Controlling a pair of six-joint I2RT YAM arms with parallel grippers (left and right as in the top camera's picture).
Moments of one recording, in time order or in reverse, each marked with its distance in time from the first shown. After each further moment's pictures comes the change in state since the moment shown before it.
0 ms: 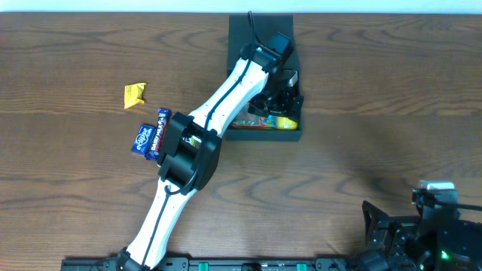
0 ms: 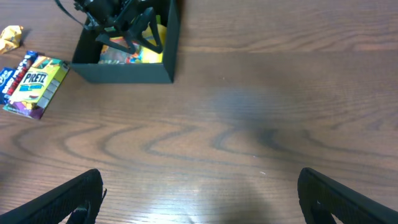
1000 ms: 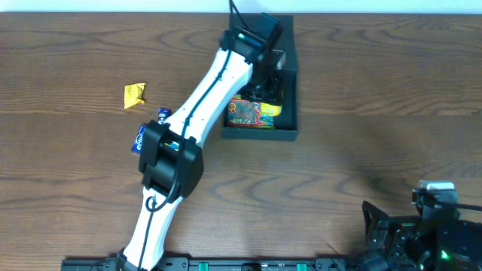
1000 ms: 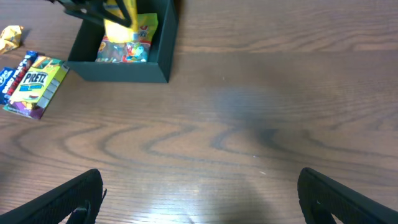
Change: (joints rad) left arm 0.027 -0.145 -0.007 -0.048 -0.138 -0.001; right arm 0.000 0.000 0.000 0.000 0.000 0.000
